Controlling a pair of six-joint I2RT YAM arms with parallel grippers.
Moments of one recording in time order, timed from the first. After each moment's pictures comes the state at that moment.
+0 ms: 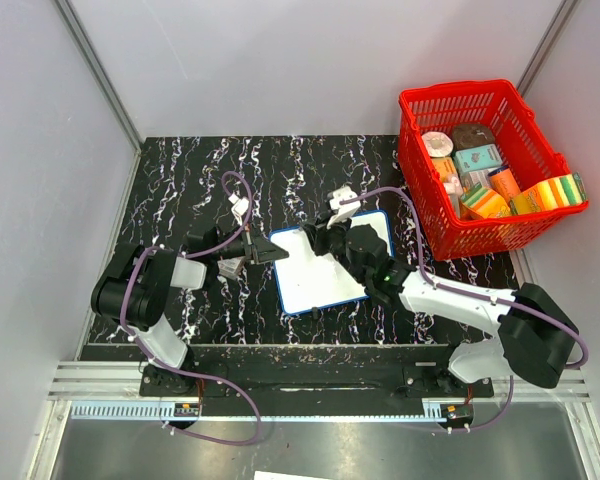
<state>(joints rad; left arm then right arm) -0.22 1.68 0.51 1.02 1.09 -0.75 0.91 1.36 0.77 0.51 0.30 0.23</state>
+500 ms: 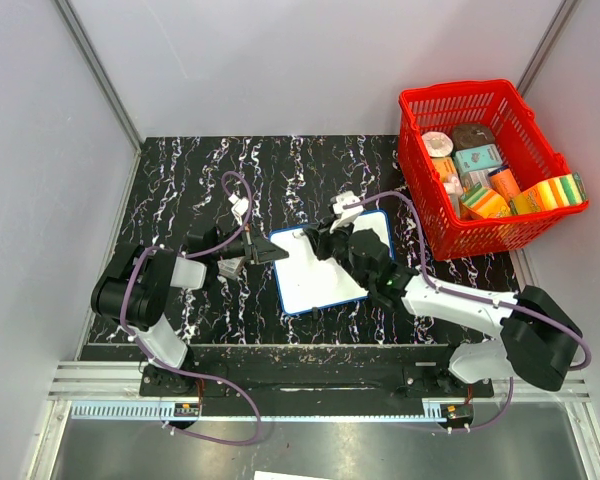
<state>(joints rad) -0.22 1.68 0.51 1.01 1.09 -0.75 0.92 1.34 0.73 0.53 0.29 0.25</state>
